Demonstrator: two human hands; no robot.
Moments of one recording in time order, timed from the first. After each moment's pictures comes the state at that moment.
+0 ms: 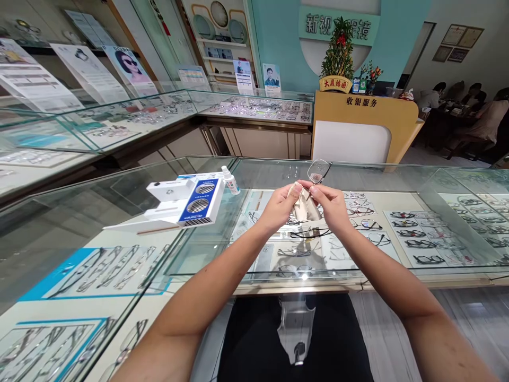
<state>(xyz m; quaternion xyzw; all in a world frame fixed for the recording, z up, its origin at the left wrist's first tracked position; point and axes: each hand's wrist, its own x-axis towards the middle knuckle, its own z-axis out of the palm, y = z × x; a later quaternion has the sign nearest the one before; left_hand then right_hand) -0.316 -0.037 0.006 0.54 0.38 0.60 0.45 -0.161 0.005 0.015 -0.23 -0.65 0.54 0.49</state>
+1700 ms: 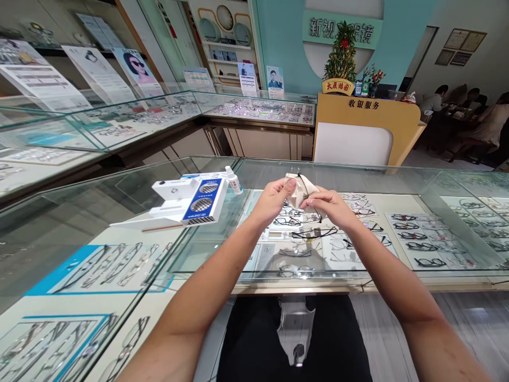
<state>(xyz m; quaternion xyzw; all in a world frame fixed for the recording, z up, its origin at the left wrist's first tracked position) -0.337 -0.030 0.011 0.53 0.41 0.62 0.41 -0.146 0.022 0.023 -0.21 -0.75 0.53 0.33</state>
